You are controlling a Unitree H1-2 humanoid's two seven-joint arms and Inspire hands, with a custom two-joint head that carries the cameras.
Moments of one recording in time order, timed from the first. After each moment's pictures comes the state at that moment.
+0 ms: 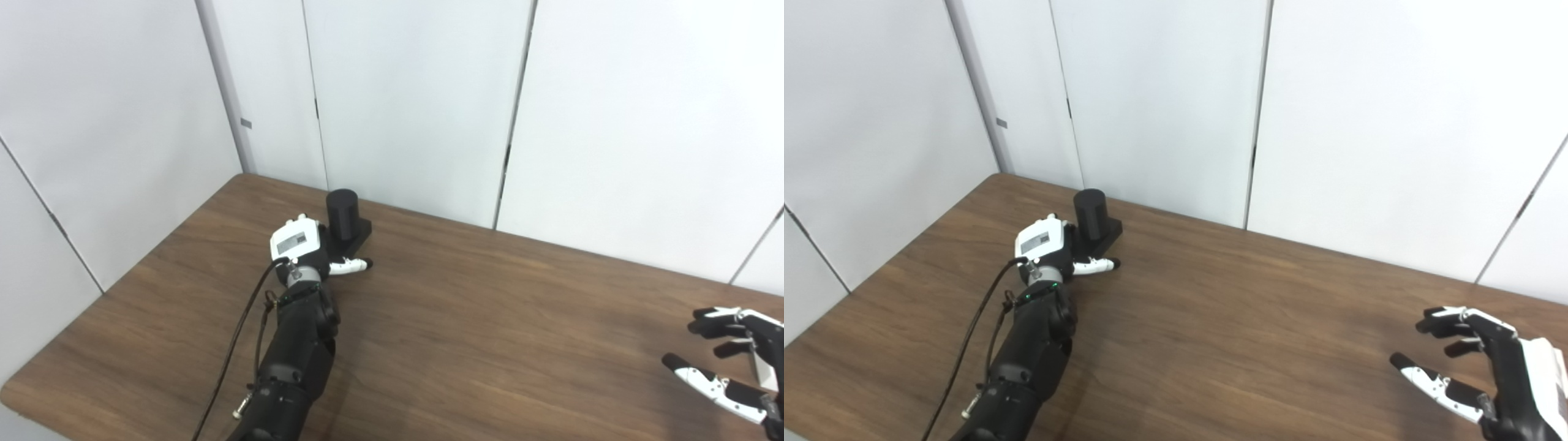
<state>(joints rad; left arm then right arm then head) -0.47 0.18 0.19 0.41 1.18 0.47 -0.03 -0.10 -0.21 0.00 -0.31 -0.47 0.11 0.01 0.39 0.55</state>
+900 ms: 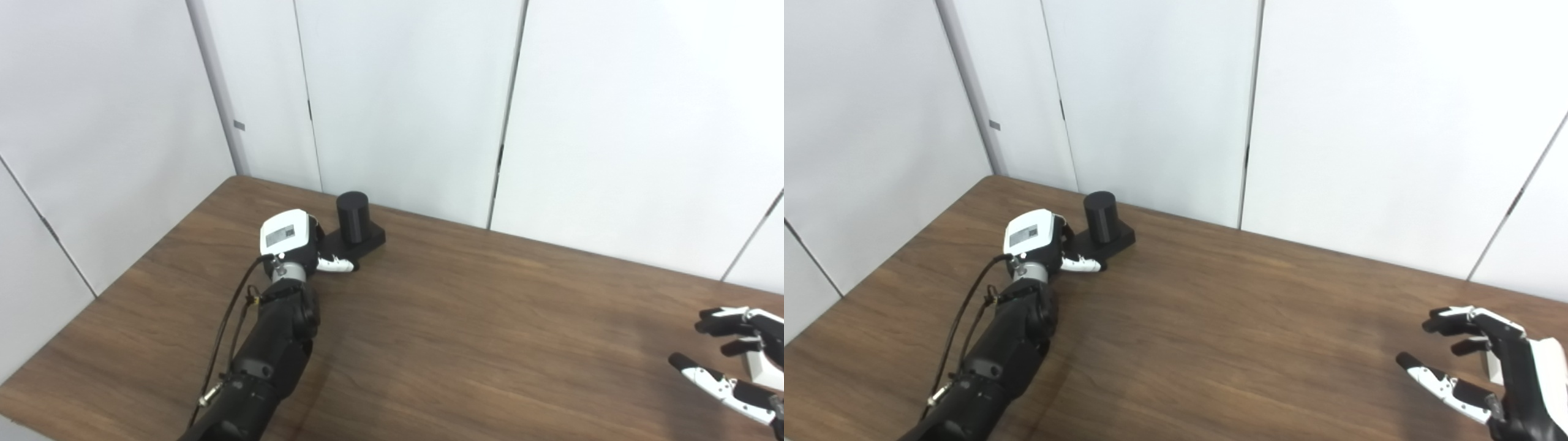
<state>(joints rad) -0.44 0.33 0.01 0.42 0.95 0.45 0.09 -0.10 -0.22 -0.01 -0.32 -0.46 0.11 0.01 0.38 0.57</state>
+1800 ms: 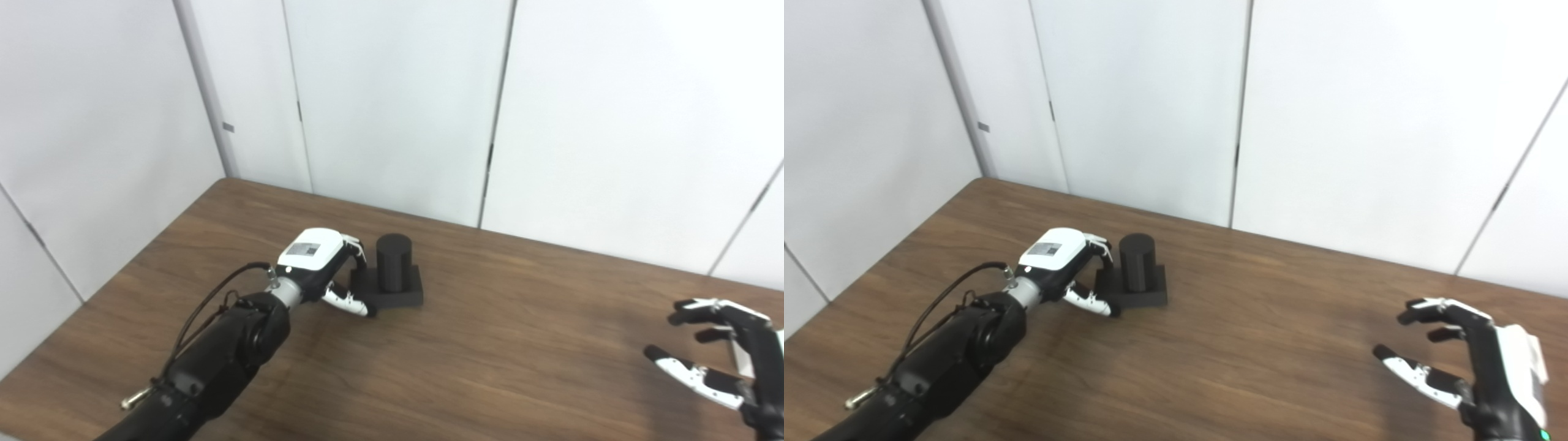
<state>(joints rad) -0.36 0.57 -0.33 0.22 0.74 0.02 -0.06 -0.10 -0.20 0.00 -0.29 -0.49 0.12 0.00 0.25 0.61</state>
